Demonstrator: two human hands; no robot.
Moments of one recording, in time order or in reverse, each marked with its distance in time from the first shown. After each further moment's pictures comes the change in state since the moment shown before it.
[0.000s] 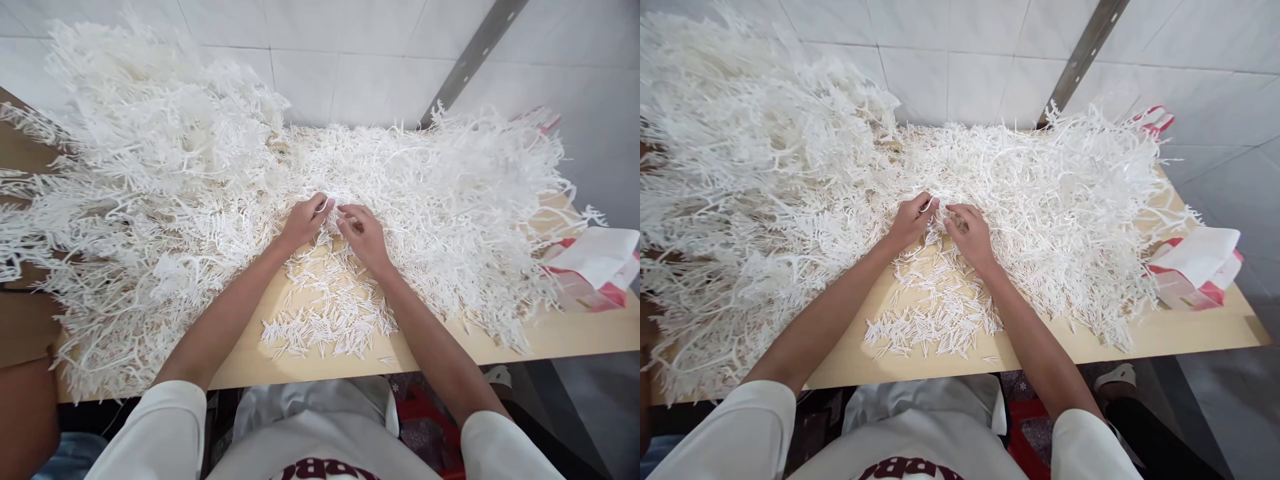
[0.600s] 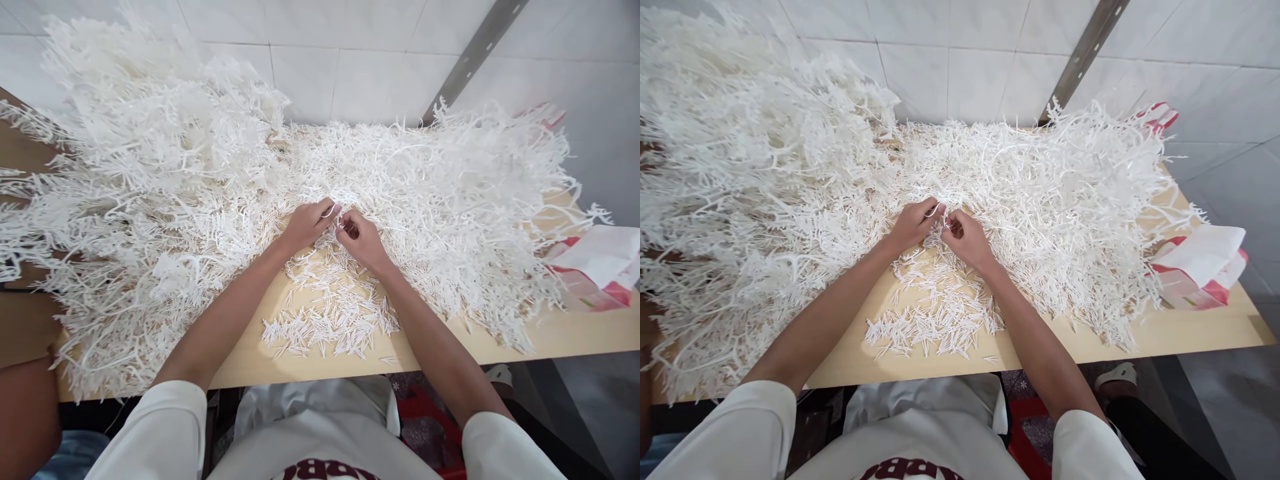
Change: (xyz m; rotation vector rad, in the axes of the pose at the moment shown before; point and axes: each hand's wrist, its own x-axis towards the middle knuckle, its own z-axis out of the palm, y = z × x) left_hand -0.003 0.002 0.001 0.138 -0.062 0.121; right_hand -0.004 -0.016 -0.001 -0.001 -0.145 0.083
